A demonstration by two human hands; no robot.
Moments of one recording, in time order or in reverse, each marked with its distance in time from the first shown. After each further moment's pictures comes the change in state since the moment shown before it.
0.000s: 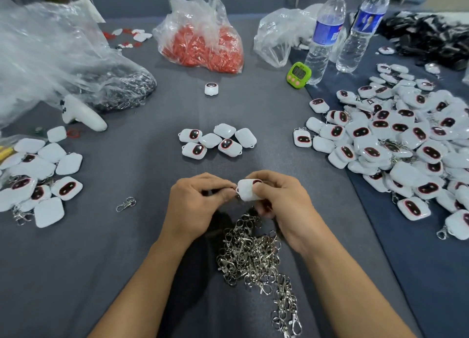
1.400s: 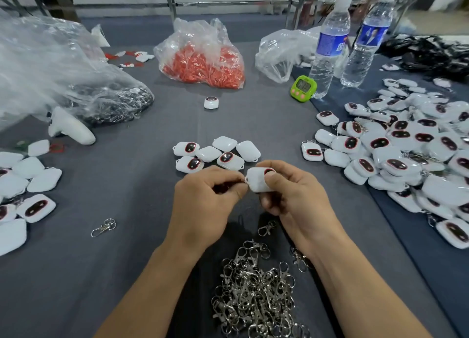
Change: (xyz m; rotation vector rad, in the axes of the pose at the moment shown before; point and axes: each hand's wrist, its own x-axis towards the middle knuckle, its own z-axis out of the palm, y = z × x) left_hand 0.031 0.002 0.023 0.118 0.125 0.162; right_hand 0.042 -0.002 -0.006 0.231 -0.052 -0.181
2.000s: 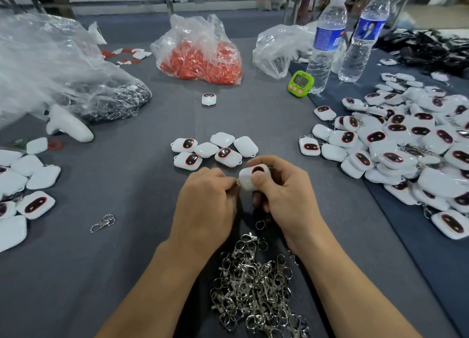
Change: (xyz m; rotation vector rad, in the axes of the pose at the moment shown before) left_hand -0.007 -0.003 0.006 0.521 -0.122 0.165; right_hand -0.004 0.011 0.006 -0.326 0.066 -0.190
